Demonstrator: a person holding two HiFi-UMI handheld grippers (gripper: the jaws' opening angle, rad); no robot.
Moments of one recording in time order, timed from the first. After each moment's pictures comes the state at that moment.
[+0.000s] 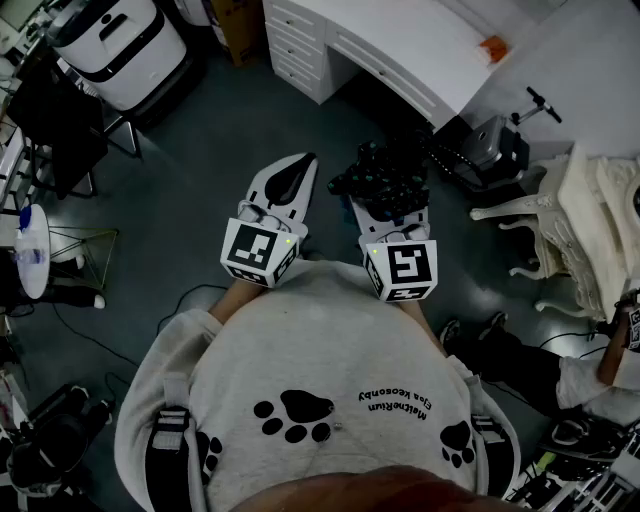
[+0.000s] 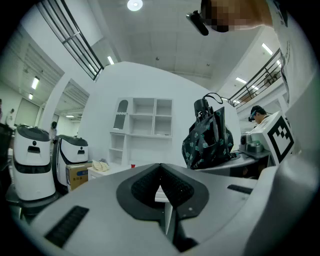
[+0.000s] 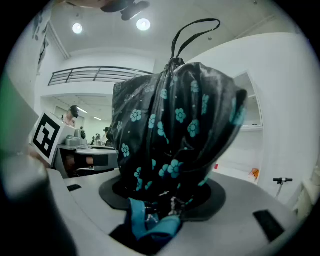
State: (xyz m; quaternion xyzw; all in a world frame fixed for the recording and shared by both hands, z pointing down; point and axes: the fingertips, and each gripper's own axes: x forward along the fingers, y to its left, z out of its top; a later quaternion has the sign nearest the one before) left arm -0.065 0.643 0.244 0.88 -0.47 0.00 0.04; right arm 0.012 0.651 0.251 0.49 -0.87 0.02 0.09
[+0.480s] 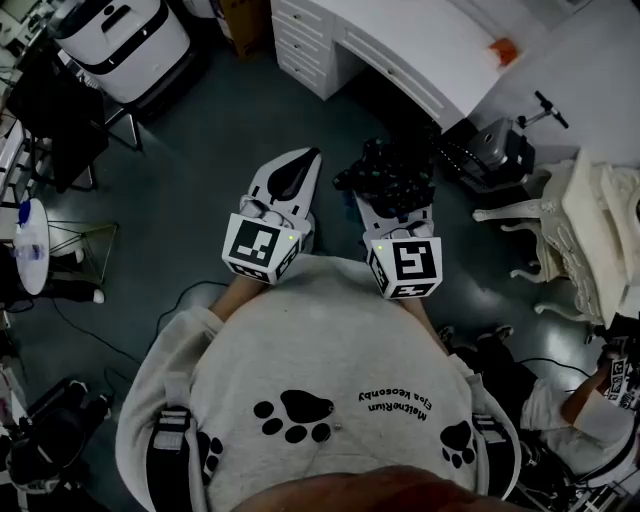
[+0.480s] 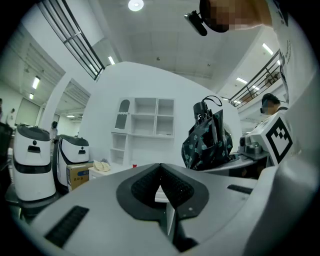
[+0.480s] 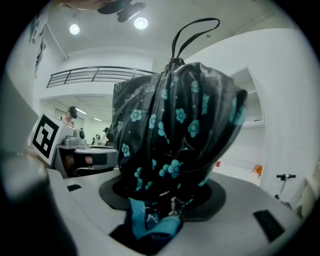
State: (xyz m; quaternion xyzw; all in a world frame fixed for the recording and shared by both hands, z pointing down) left arm -0.085 0.620 0.249 0.88 -0.46 0.00 0.04; right arm -0.006 0.627 0.260 0.49 -0.87 0.03 0.09
